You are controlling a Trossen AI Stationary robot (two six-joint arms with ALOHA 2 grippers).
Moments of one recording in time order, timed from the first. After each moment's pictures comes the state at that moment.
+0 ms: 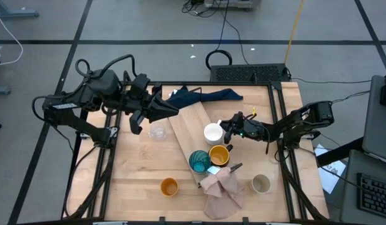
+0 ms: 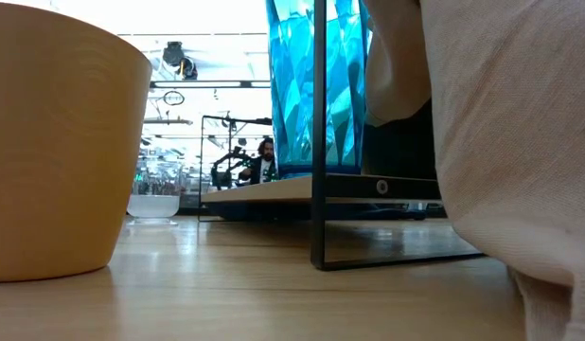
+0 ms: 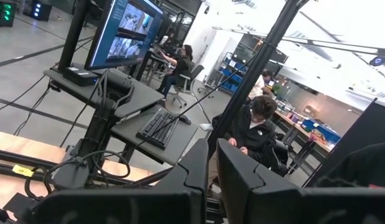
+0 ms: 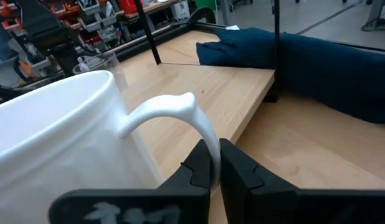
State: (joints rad) left arm -0.08 1.31 1.73 -0.35 0.16 -0.48; right arm -0.07 1.55 0.22 1.05 0.36 0.39
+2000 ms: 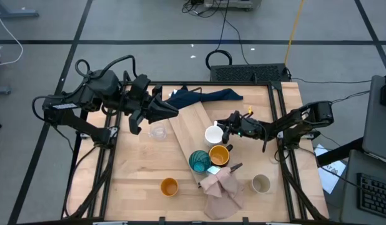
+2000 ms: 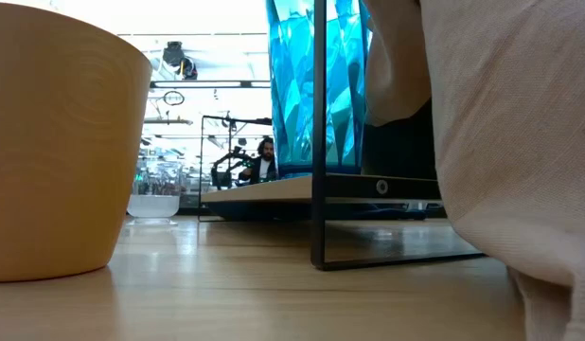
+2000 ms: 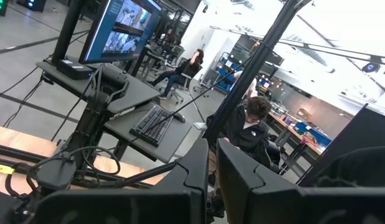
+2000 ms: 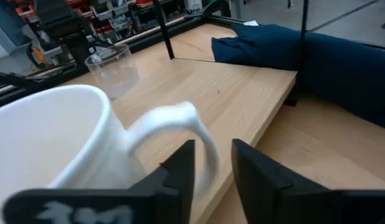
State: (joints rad) left arm -0.08 1.31 1.73 -0.35 0.17 -0.52; right arm -0.09 1.55 0.27 0.98 0.28 0.36
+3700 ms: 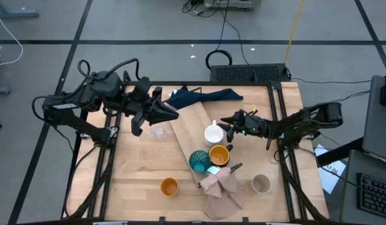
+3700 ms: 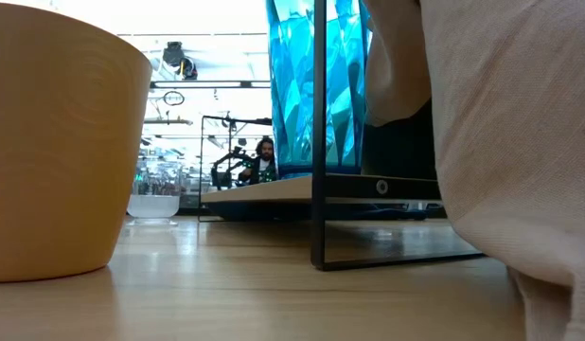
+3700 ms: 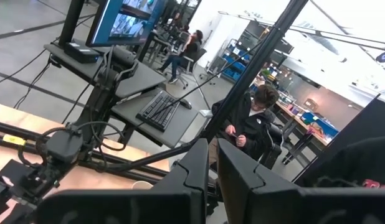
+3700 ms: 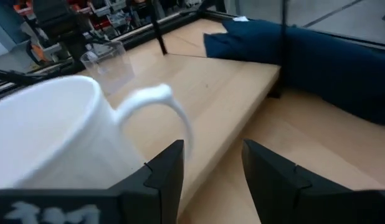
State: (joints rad) left arm -0.08 1.31 1.73 -0.42 0.17 -0.52; right arm -0.14 1.43 0.21 0.90 0.23 0.37
